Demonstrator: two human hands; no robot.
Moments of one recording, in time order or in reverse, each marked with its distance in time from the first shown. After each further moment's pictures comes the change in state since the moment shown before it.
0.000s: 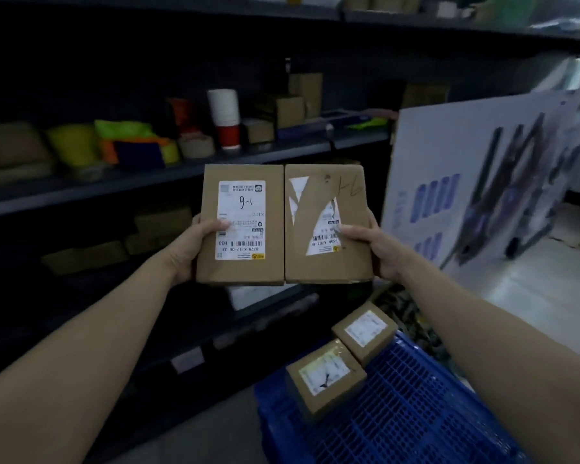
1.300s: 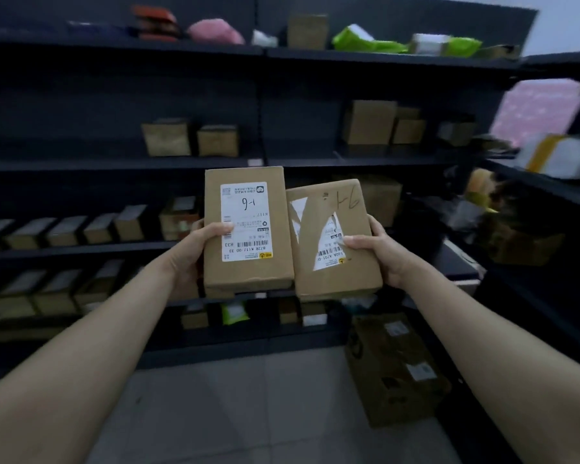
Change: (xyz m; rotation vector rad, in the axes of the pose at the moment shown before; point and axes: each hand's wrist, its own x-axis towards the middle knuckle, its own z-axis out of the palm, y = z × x) left_hand -0.897 -0.140 -0.320 -0.330 1.752 0.213; right_hand -0.386 0.220 0.901 -0.395 -1.811 0.248
